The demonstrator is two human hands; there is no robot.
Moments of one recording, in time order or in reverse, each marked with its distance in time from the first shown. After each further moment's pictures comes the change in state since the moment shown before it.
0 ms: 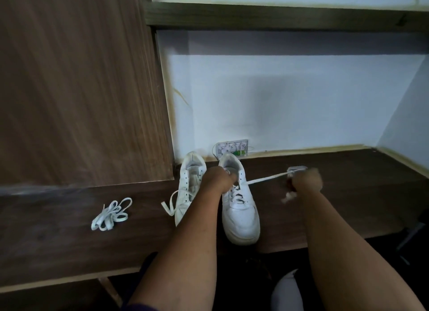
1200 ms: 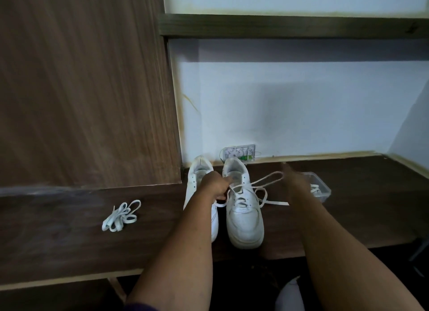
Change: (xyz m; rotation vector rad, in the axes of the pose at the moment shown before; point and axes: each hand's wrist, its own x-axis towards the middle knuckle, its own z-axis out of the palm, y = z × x) left_hand 0.013 -0.027 -0.007 -0.548 -0.100 -0.094; right_hand -0.040 -0.011 0.027 0.142 -0.137 0.050
